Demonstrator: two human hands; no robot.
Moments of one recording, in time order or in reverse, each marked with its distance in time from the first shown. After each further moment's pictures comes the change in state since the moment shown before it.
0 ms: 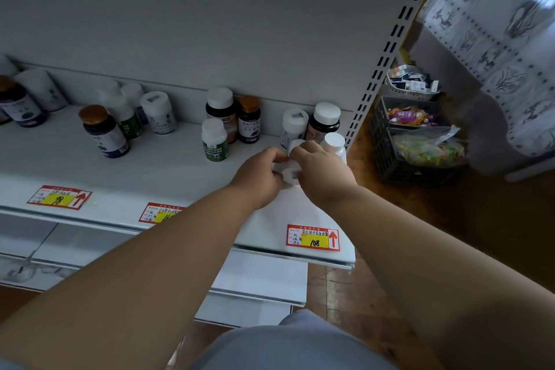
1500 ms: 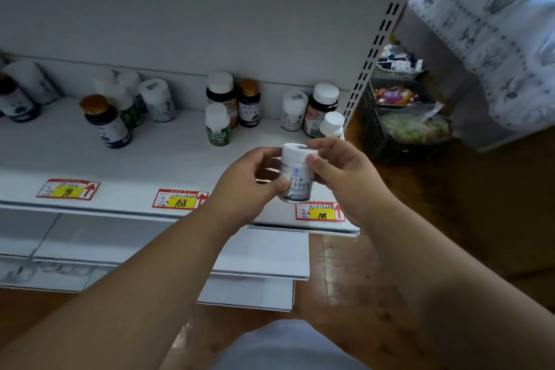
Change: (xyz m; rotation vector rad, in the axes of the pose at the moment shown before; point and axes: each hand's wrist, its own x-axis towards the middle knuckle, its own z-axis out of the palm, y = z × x) left_hand -0.078 -0.015 -0.026 -0.383 -0.039 0.105; right_hand -0.077 -0.037 -0.039 1.299 0.083 0.428
